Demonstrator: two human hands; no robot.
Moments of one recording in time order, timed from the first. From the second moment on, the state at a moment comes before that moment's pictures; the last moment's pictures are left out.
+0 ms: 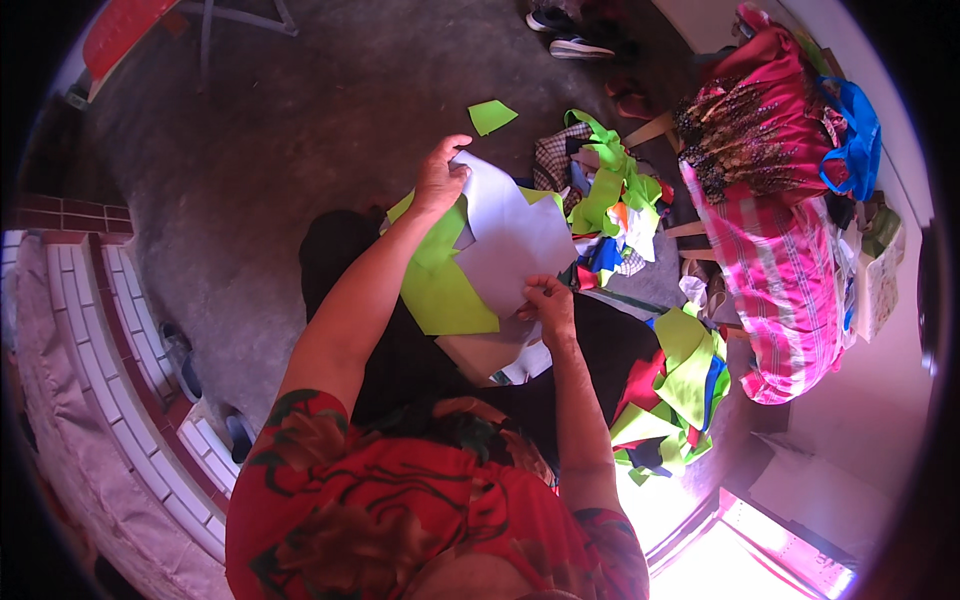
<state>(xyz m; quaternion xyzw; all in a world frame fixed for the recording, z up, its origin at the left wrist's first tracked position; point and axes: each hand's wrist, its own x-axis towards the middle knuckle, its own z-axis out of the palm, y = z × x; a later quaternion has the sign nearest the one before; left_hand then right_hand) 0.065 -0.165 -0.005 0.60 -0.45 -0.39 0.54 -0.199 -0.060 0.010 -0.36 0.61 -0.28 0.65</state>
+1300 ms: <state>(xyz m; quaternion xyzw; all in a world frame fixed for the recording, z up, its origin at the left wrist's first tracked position) 0.040 -0.091 0.003 0.51 -0.84 -0.15 0.12 -0.237 0.010 0.149 -0.62 0.51 -0.35 0.48</state>
